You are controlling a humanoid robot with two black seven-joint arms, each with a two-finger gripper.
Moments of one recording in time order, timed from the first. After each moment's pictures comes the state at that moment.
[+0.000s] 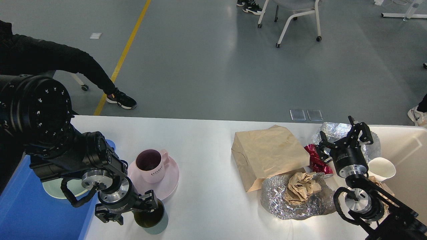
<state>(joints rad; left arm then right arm) -1.64 0.00 1.39 -1.40 -0.40 -0.32 0.03 0.30 -0.34 0.90 0.93 -0.05 0.08 0.53</state>
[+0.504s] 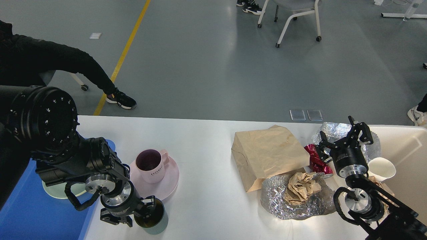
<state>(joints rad) -1.61 0.00 1.38 -1.38 -0.40 -0.31 0.03 0.30 -0.34 0.90 0.93 -0.05 0.08 0.53</state>
